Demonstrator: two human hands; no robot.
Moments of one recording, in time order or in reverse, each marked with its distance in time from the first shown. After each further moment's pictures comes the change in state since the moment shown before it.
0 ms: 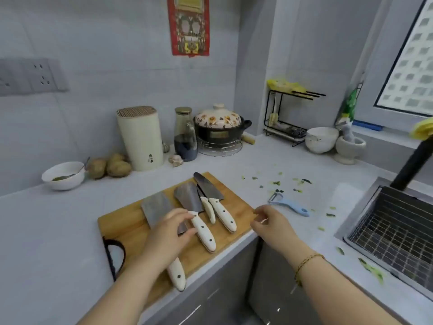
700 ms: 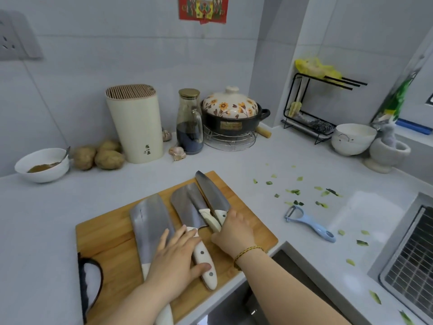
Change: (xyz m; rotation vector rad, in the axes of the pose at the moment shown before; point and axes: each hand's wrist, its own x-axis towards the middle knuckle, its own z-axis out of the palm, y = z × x) left_hand 0.060 -0.031 0.045 0.524 -0.311 -0.024; right_hand 0.111 -0.027 0.091 -0.465 -0.184 0.018
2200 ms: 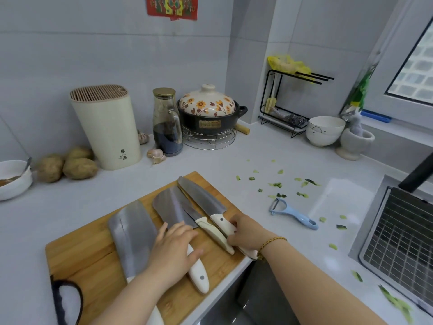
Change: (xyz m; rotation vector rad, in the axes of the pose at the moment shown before) left_hand 0.036 0.001 0.003 -0.049 0.064 0.107; right_hand 0.007 0.049 -0.029 0.079 -0.193 -0.023
